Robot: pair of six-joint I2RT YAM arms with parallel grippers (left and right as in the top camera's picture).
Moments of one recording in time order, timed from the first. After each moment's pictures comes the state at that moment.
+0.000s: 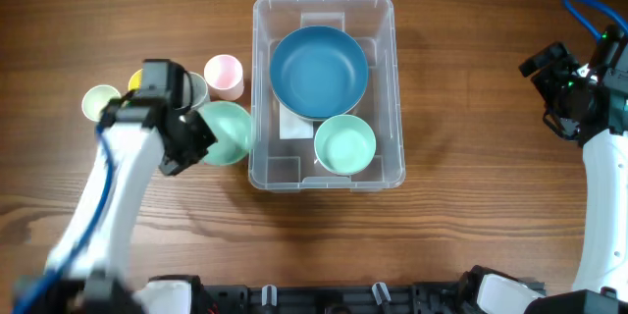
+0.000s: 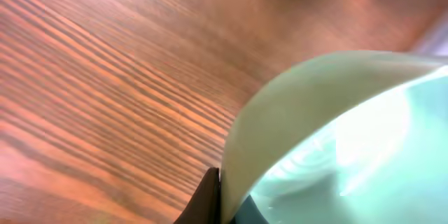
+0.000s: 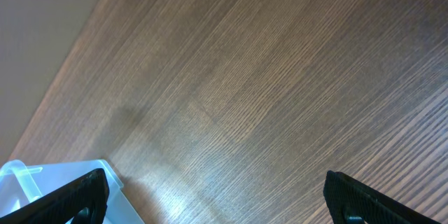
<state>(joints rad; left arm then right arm) -0.03 1.42 1.05 -1.03 0.03 -0.63 -0.33 1.36 1.24 -0.82 -0.04 0.62</state>
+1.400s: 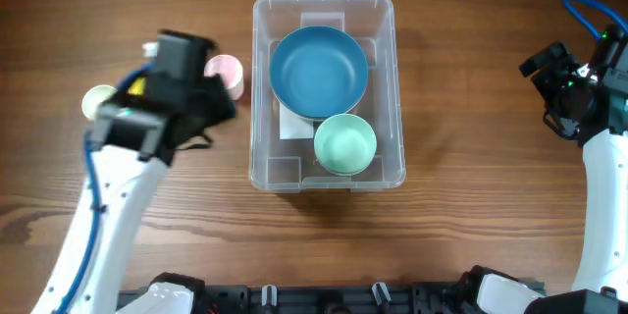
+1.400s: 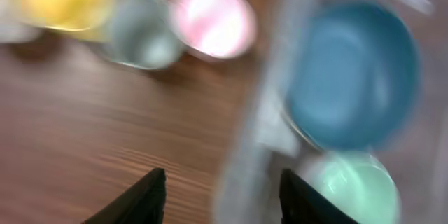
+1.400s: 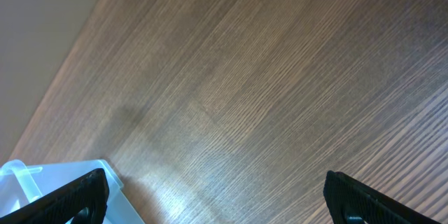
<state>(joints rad) -0.23 1.31 1.33 -1.07 -0.11 -0.61 -0.33 1.36 1.24 -0.82 -0.04 0.62</state>
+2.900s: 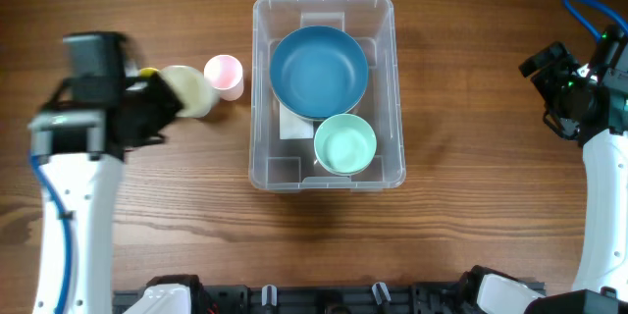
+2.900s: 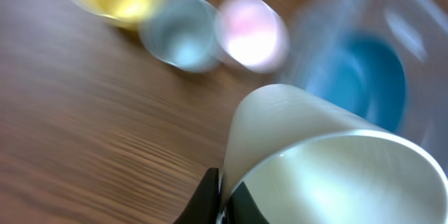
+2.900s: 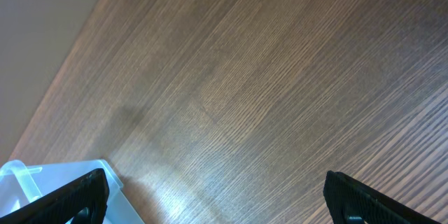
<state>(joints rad) -0.03 1.29 1.34 -1.11 0.09 -0.56 -0.33 1.36 1.24 -0.82 -0.04 0.62</state>
